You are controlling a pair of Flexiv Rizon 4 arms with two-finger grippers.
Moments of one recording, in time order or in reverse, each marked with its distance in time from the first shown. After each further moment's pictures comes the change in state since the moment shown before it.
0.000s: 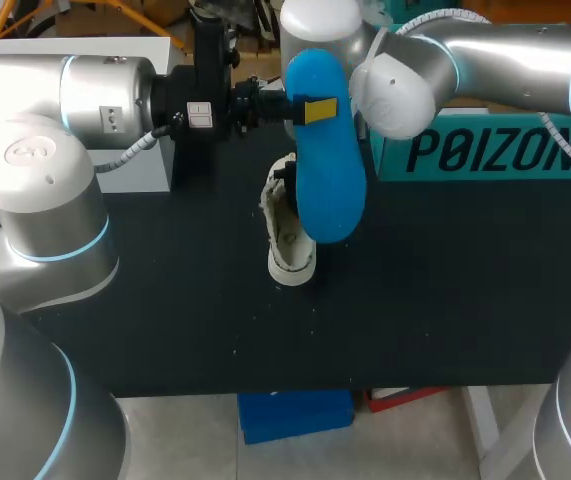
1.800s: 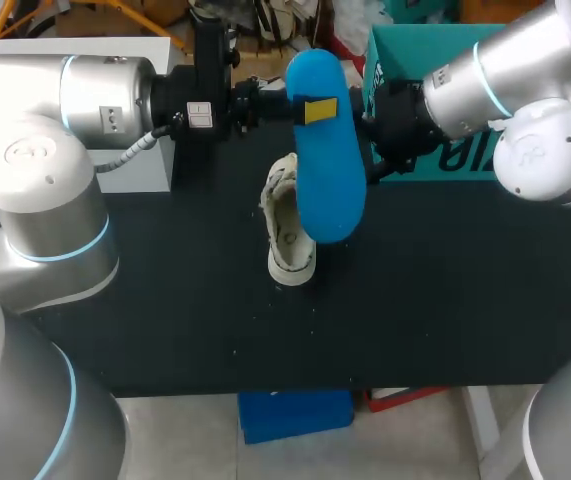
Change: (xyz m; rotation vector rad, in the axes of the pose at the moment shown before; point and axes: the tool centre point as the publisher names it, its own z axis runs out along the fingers) left arm 0.000 0.000 0.000 0.000 0.000 0.000; right arm -0.012 -0.016 -0.126 -0.130 0.813 0.032
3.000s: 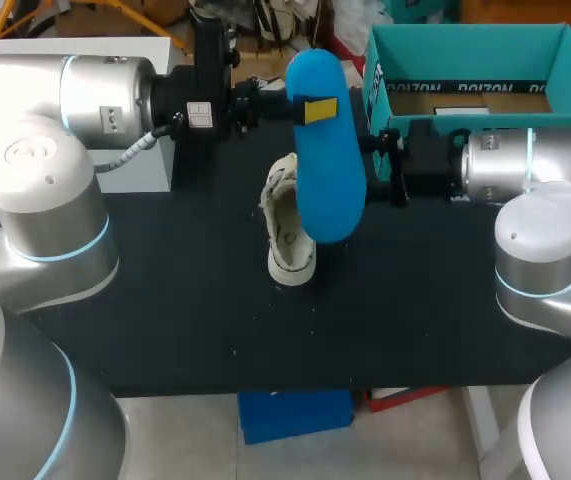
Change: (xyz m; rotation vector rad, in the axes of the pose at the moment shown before) left arm 0.000 0.000 0.000 0.000 0.000 0.000; right arm -0.003 -0.003 0.000 -0.110 0.484 0.147
